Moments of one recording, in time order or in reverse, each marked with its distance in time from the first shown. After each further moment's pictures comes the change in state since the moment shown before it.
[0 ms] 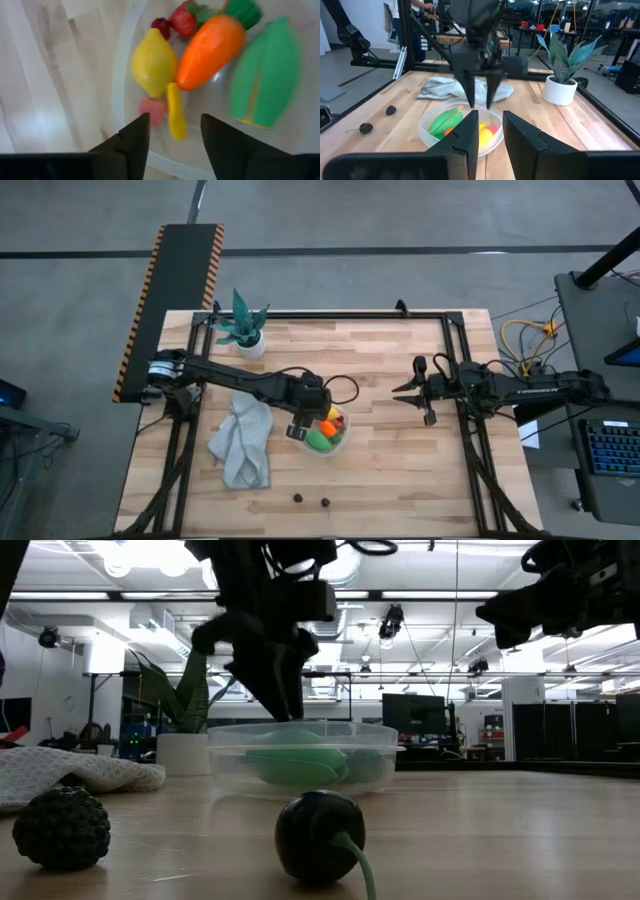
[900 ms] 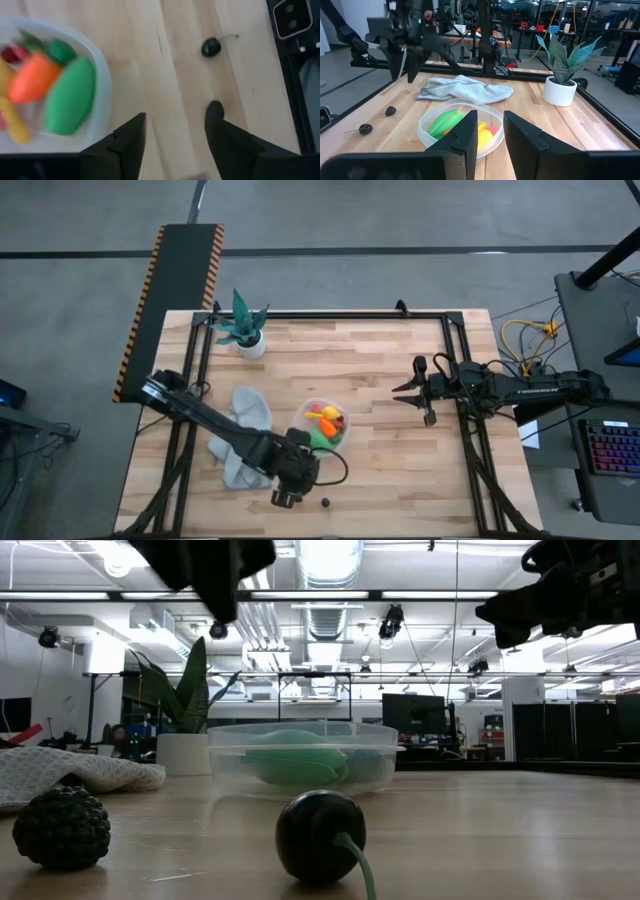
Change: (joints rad) left arm -0.410 0.047 0.223 -0.170 0.032 -0.521; right arm 0.000 0.000 0.000 0.005 0.000 -0.001
